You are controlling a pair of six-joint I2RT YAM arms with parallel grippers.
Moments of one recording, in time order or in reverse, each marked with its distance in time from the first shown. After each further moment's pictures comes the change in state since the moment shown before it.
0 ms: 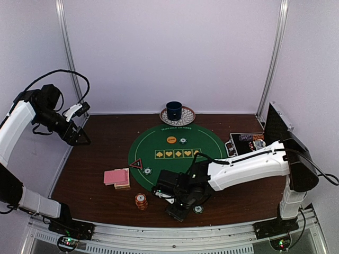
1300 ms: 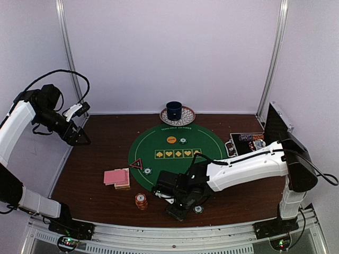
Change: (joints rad) left arm 0.000 0.000 0.000 0.000 0.000 0.002; right arm 0.000 0.010 0.000 0.008 0.018 -0.004
